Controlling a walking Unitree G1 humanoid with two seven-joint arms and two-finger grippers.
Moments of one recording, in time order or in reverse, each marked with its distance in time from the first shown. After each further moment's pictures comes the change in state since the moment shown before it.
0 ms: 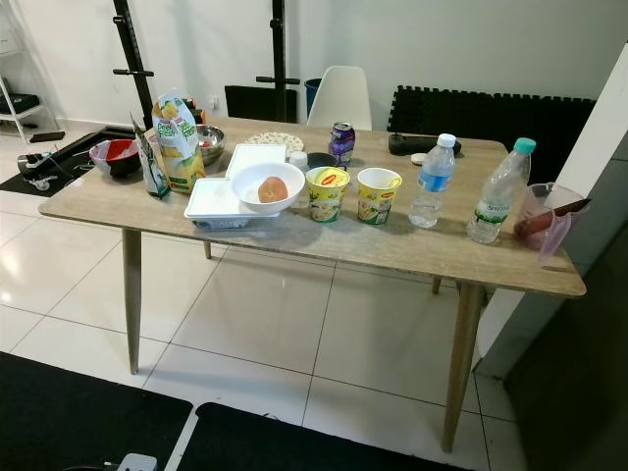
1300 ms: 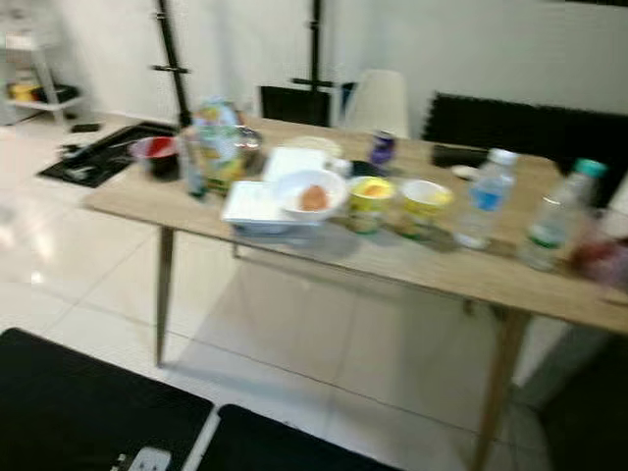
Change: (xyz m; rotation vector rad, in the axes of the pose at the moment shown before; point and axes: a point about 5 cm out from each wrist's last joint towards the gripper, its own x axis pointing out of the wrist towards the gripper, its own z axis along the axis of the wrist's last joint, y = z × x) left arm 0.001 -0.009 -0.007 0.030 0.024 0.004; right arm 0.002 0.007 0.011 -0.023 -0.019 0.004
